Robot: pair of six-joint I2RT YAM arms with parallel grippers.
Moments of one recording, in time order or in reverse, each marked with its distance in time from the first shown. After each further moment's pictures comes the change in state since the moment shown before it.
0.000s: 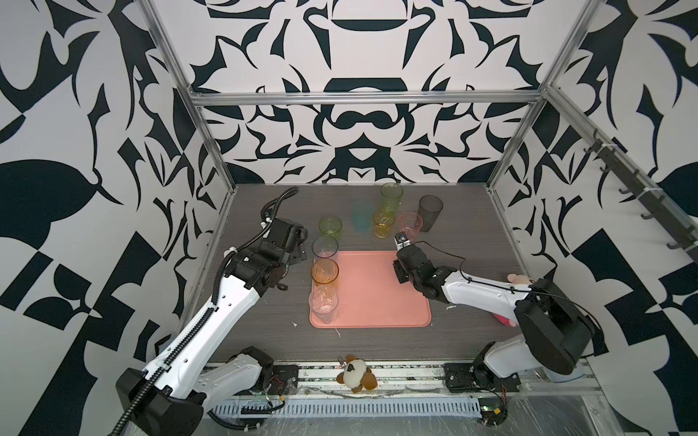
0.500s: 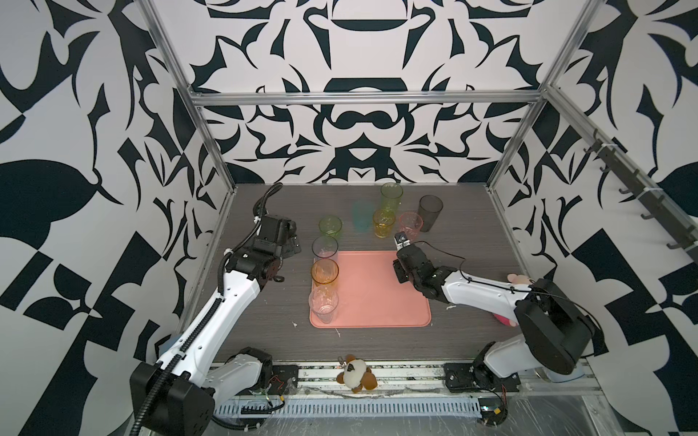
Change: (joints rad) left arm 0.187 0.039 -0.085 0.192 0.092 0.102; right arm 0.000 -0.001 0.000 0.002 0.000 -0.002
